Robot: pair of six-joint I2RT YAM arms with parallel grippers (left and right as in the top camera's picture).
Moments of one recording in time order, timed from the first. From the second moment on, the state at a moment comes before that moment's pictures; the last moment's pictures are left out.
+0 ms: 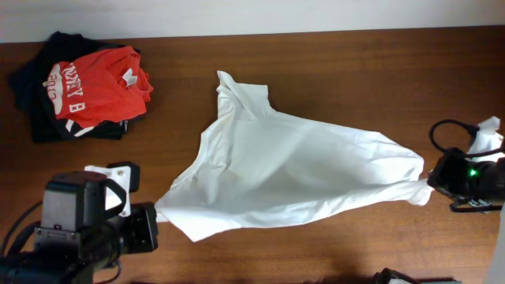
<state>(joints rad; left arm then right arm) -0.16 0.92 1.47 -1.58 0.17 -0.29 -0.45 1.20 1.55 -1.61 -0.19 0.16</state>
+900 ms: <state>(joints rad) -0.16 1.17 1.28 -1.23 0.02 -0.34 -0.45 1.17 1.21 -1.46 0.02 0.41</state>
